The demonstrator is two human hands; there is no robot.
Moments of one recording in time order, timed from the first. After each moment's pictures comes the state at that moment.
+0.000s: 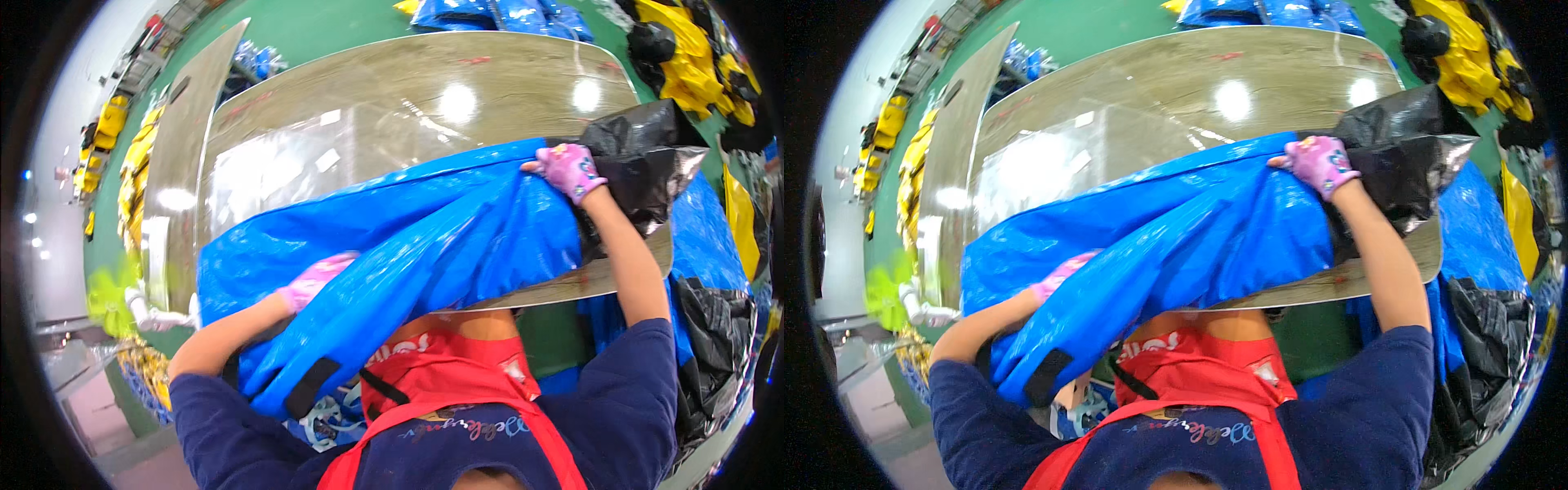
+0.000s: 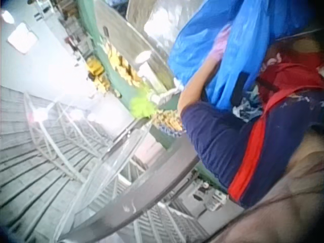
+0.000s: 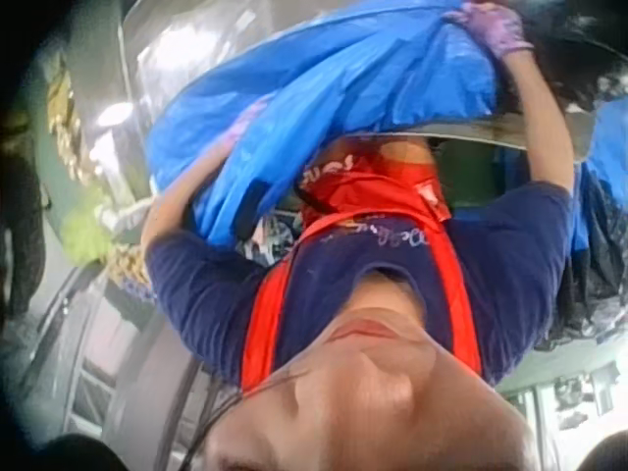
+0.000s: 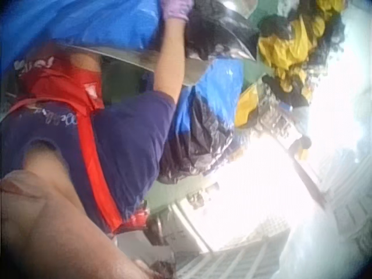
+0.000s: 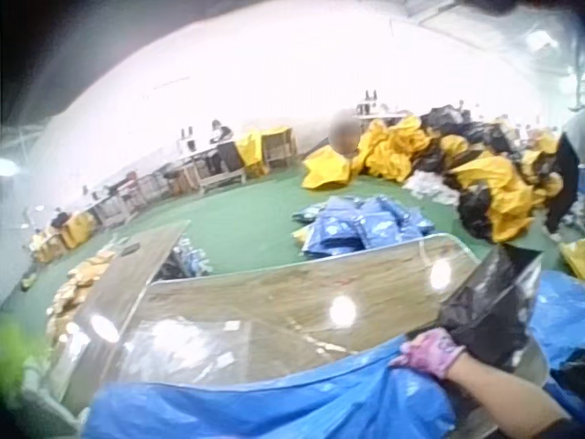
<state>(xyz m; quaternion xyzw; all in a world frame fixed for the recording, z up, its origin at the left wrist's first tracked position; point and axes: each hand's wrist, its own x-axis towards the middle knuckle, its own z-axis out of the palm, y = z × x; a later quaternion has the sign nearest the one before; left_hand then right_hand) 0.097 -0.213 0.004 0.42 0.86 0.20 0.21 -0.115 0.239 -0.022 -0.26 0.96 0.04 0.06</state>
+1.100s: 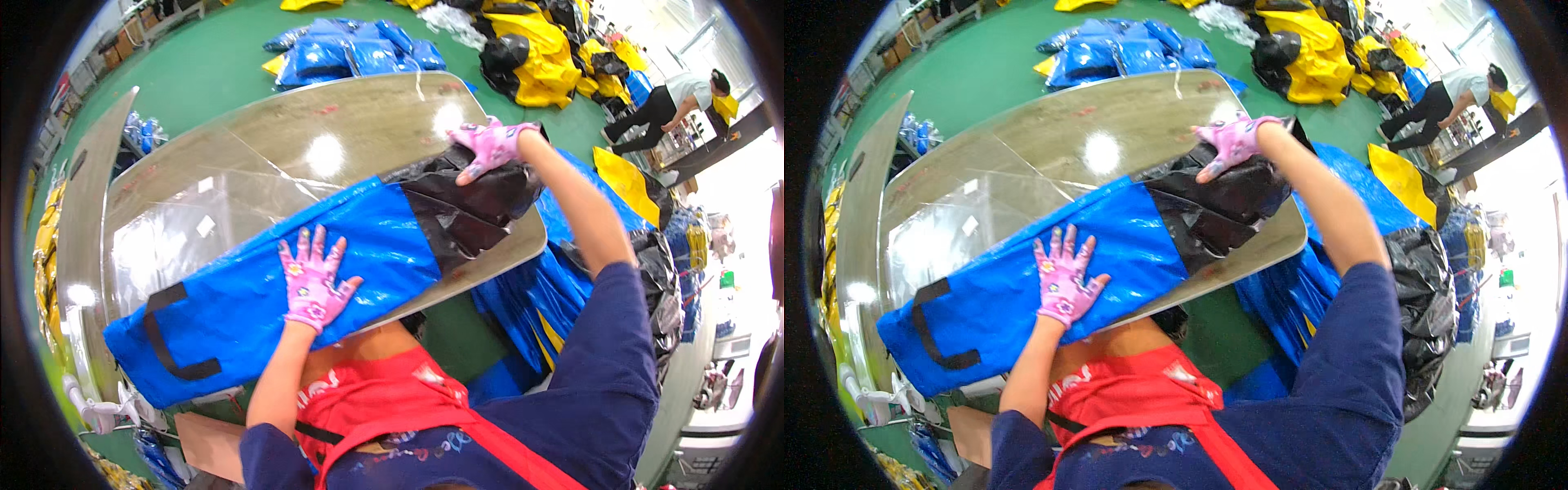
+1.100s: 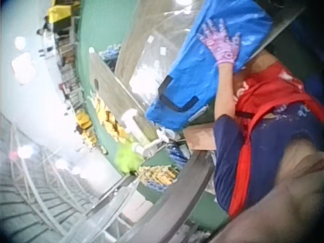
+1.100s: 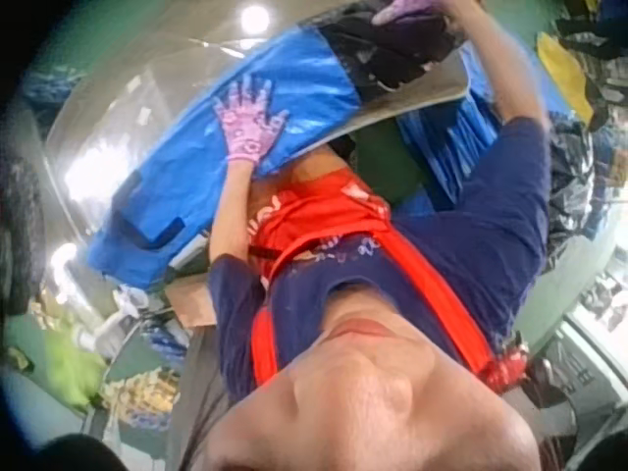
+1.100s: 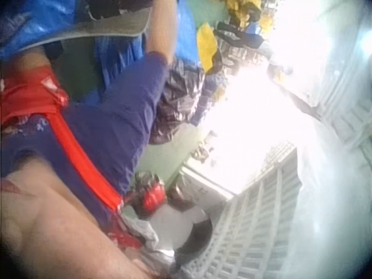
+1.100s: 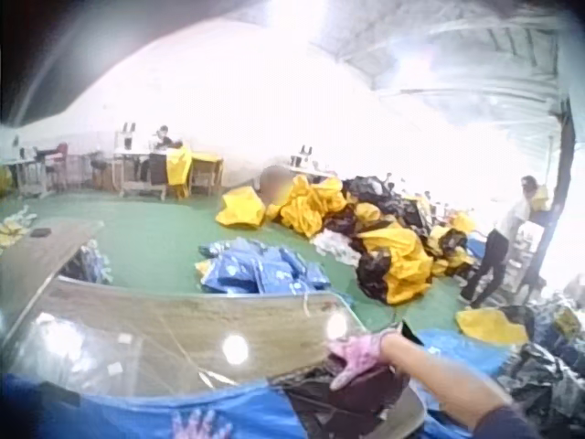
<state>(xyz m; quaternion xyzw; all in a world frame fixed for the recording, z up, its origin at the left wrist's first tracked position) 0.062 -0.004 -0.008 0.19 0.97 0.14 -0.04 -0.105 0.334 0.157 -0.22 0.94 0.10 0.24</state>
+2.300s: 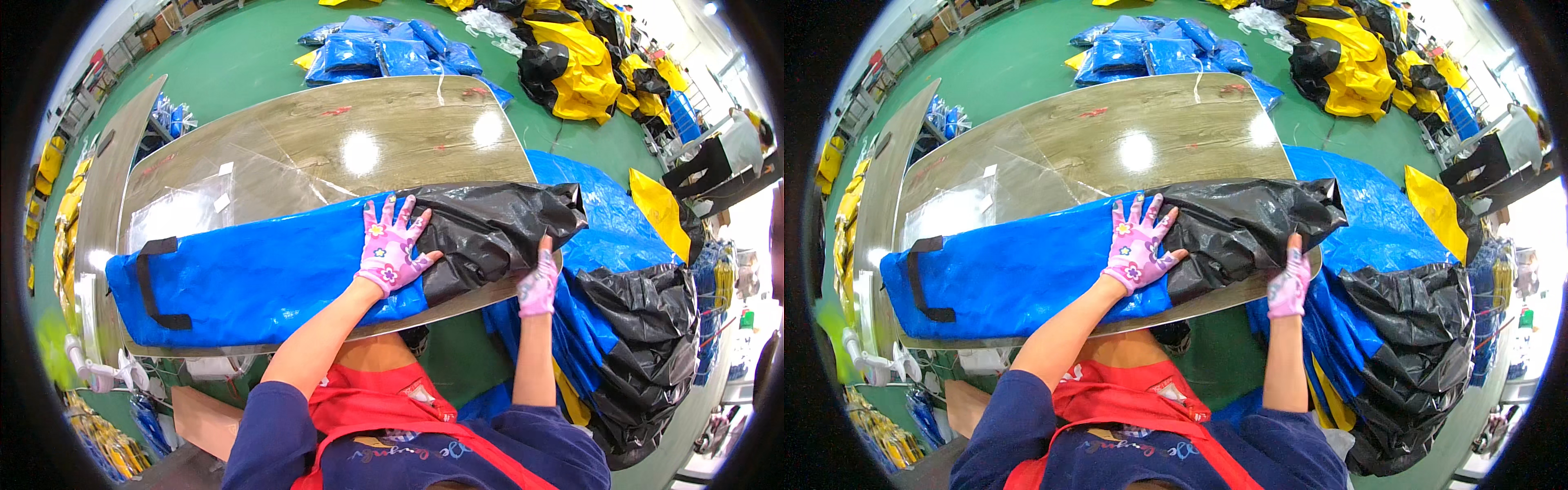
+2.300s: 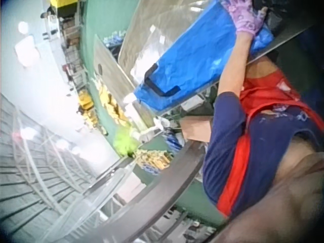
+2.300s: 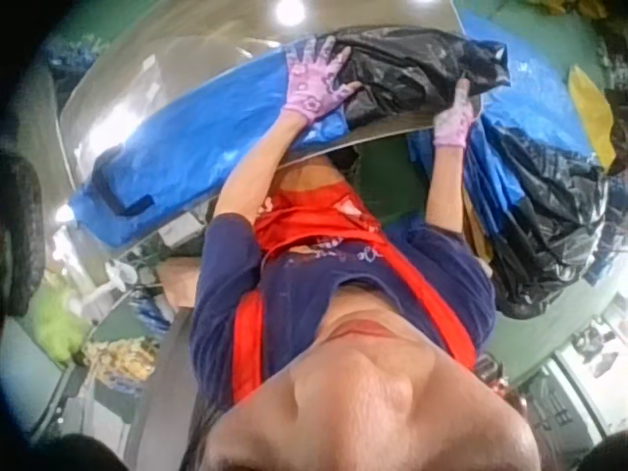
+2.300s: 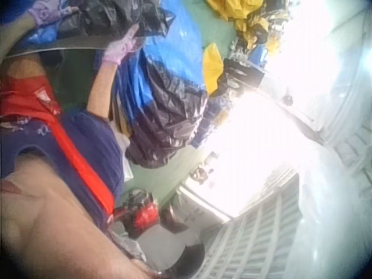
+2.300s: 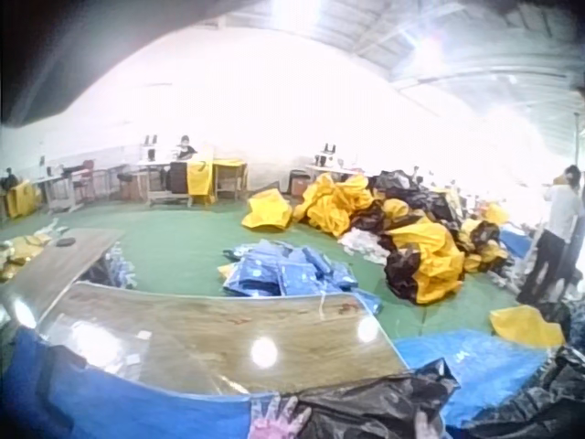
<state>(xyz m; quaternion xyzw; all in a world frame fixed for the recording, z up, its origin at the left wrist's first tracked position) 0.002 0.141 -0.016 0.25 0.95 0.17 -0.06 0.055 0.406 -0.002 0.33 0.57 -0.66 -0.35</state>
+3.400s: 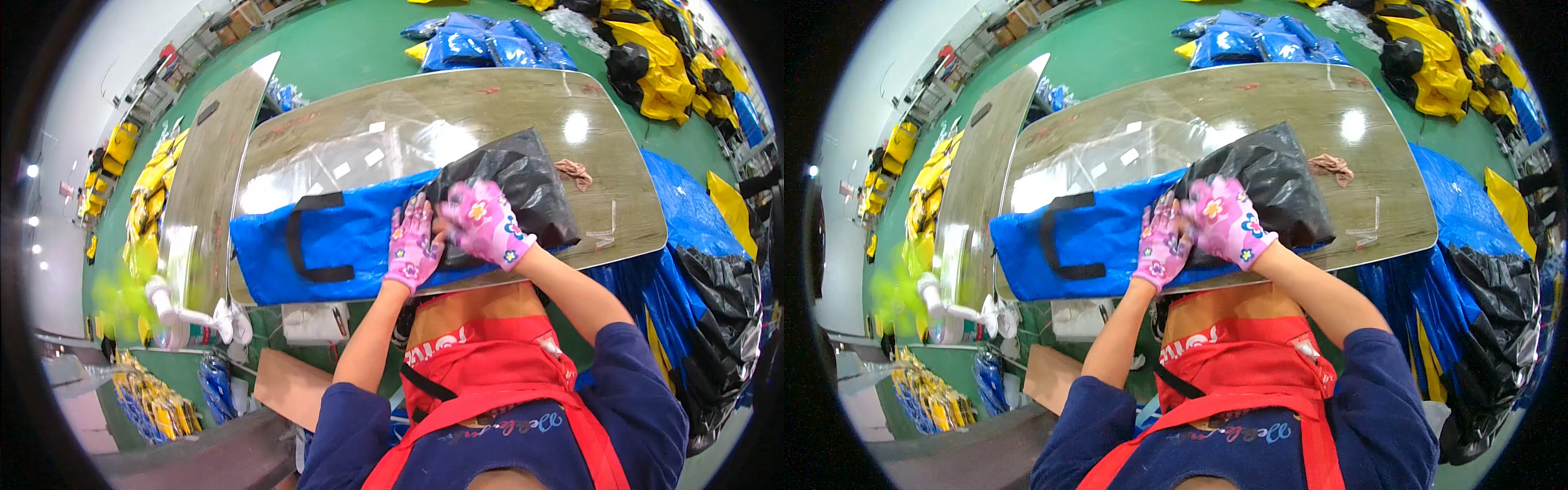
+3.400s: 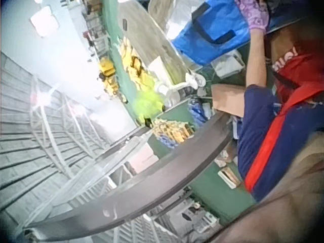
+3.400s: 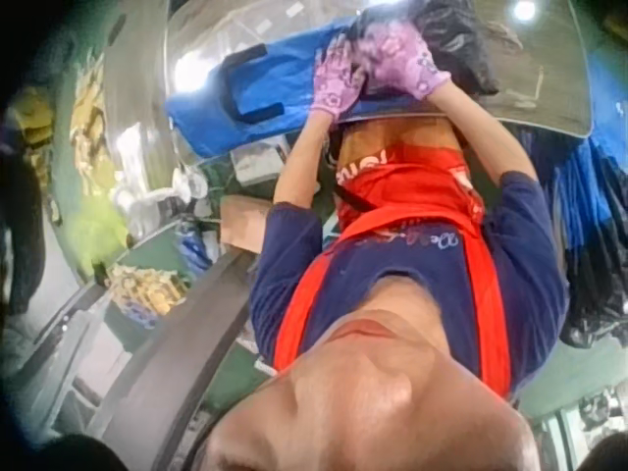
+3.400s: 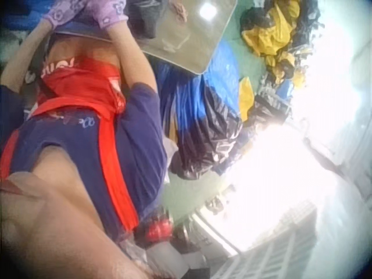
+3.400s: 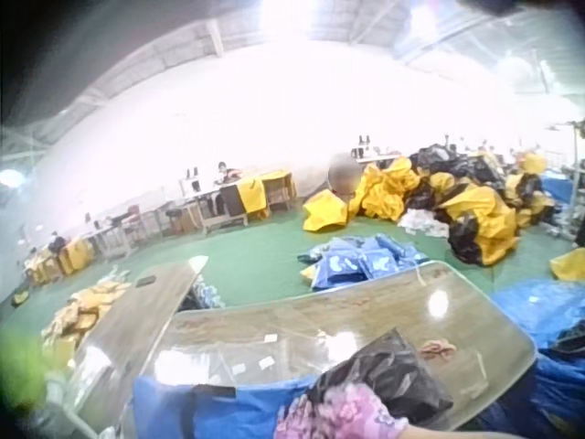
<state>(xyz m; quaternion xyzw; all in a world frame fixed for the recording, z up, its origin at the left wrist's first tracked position) 0.104 -0.140 -0.041 0.14 0.97 0.16 -0.15 0.068 0.038 0.073 -0.38 0.92 -0.04 0.00</state>
